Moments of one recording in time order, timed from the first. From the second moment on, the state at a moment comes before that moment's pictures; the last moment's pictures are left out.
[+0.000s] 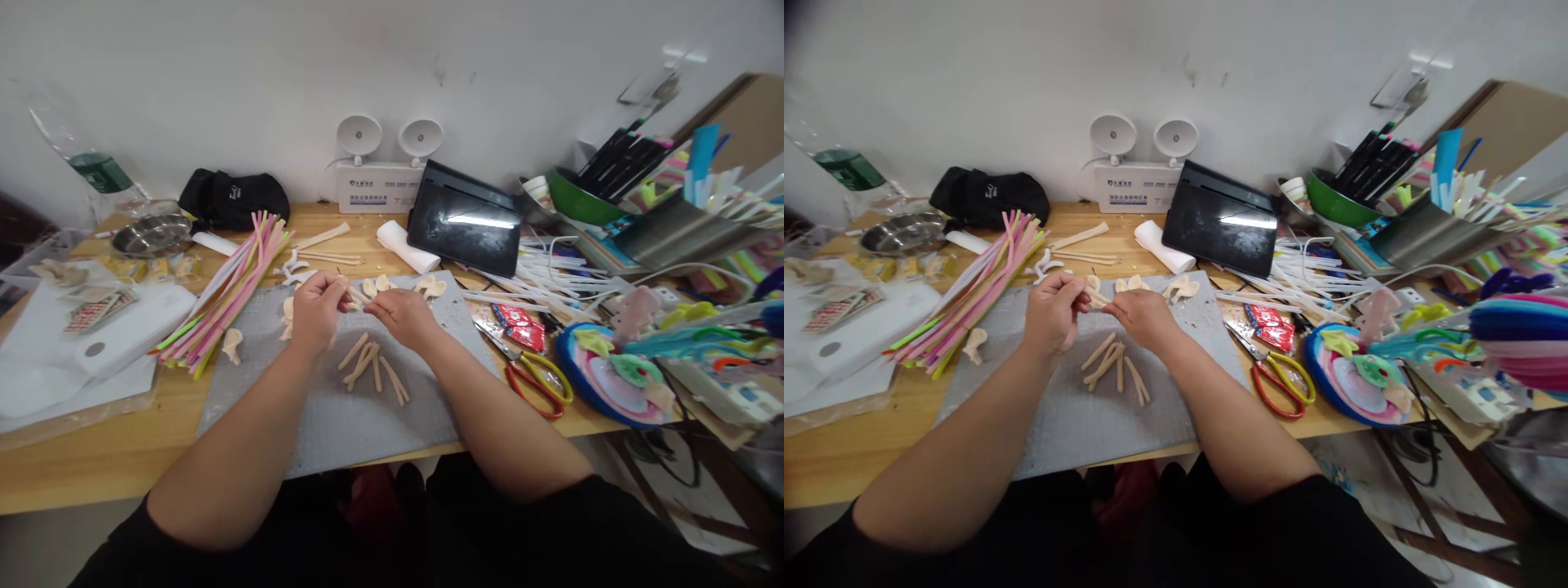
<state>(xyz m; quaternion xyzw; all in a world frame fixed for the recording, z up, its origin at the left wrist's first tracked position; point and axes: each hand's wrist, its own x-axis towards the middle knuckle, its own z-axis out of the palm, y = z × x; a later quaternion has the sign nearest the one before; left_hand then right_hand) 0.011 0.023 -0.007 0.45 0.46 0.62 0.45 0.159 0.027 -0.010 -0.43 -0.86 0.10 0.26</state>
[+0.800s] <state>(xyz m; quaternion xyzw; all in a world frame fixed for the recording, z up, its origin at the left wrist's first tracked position) -0.002 0.020 -0.010 0.83 0.50 0.01 0.25 0.166 0.037 -0.019 -0.35 -0.56 0.57 0.50</state>
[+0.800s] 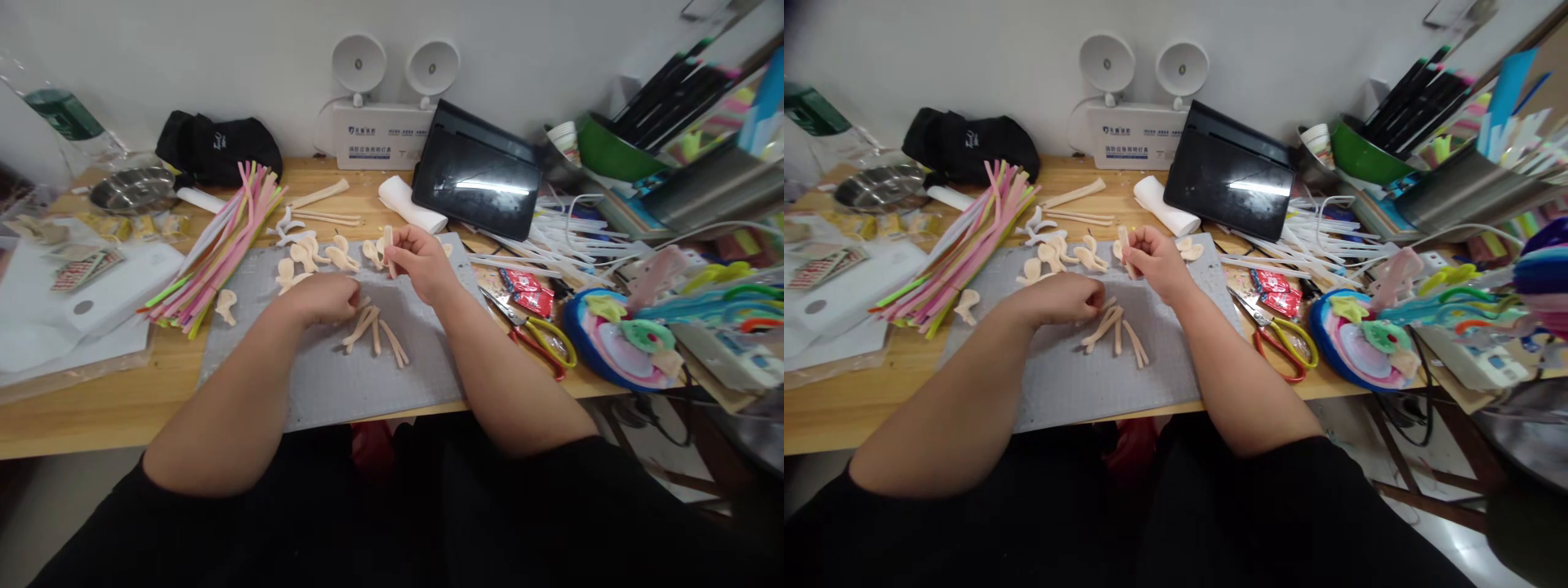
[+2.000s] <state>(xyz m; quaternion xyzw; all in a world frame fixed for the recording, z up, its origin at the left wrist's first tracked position) 0.019 0.014 -0.002 0.55 0.46 0.43 0.55 0.156 0.029 -0.019 -0.36 -0.49 0.59 0.53</state>
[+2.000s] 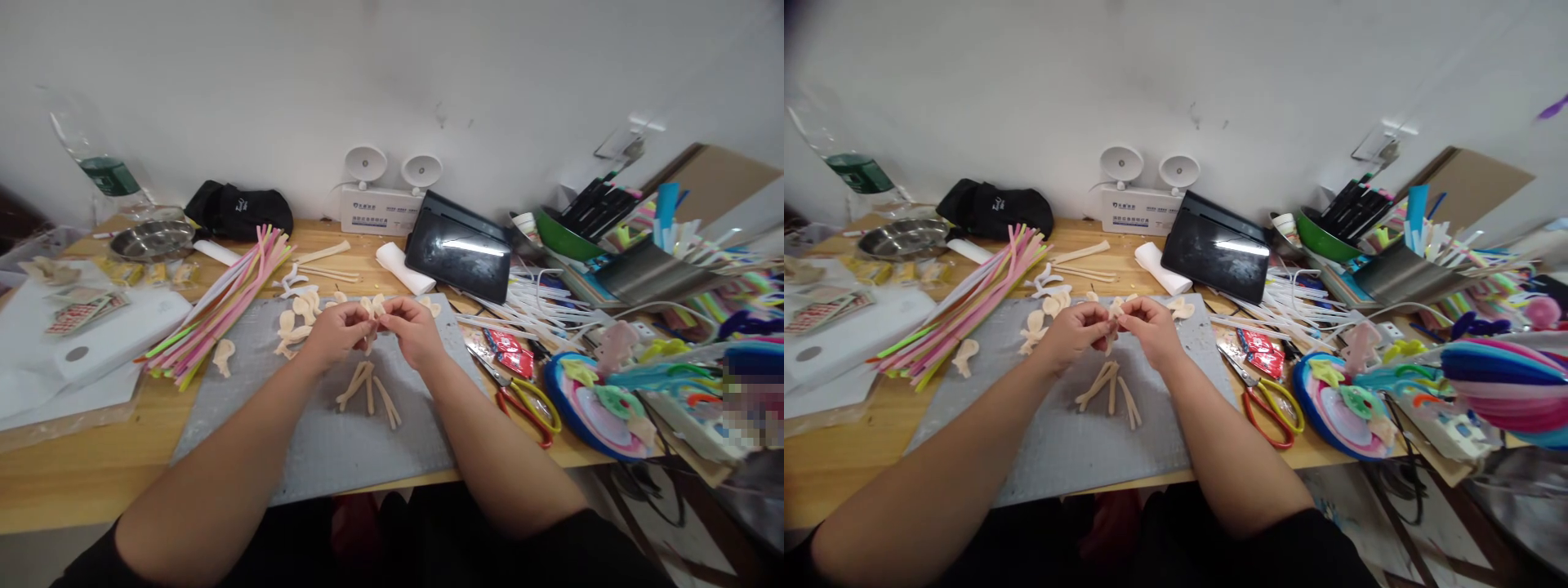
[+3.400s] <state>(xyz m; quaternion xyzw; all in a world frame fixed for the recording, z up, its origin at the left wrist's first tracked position) 0.017 0.019 -0.003 0.41 0.39 0.61 0.55 0.147 0.019 -0.016 -0.32 -0.43 0.73 0.43</state>
